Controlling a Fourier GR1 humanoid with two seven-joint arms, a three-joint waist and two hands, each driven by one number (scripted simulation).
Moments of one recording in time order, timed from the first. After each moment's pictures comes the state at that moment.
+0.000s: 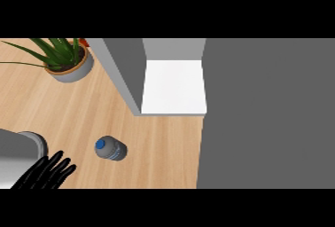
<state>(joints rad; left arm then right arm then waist) 0.49 0.28 0.02 -2.14 0.63 -0.58 0.15 0.50 -0.02 0.15 -2.29 -0.28 0.16 0.05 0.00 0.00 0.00</state>
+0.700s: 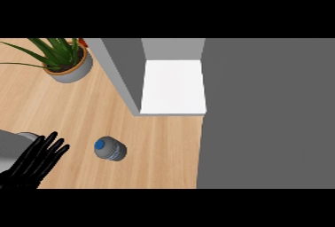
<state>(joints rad) 0.34 0.24 0.15 -1.89 0.56 -0.65 0.07 0.59 -0.02 0.19 -2.26 -0.22 0.20 -0.07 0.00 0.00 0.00</state>
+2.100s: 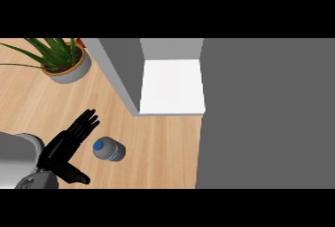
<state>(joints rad) -0.13 0.21 0.20 -1.01 0.10 -0.68 -0.33 0.66 -0.06 0.21 -2.24 -0.24 0.25 -0.17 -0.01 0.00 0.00</state>
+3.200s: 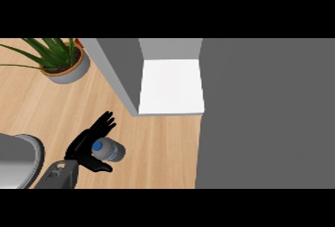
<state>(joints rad) -0.39 0.20 0.16 -0.40 -0.04 -0.60 -0.61 0.65 -0.05 0.25 -2.23 -0.20 0.23 -0.17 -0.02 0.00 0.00</state>
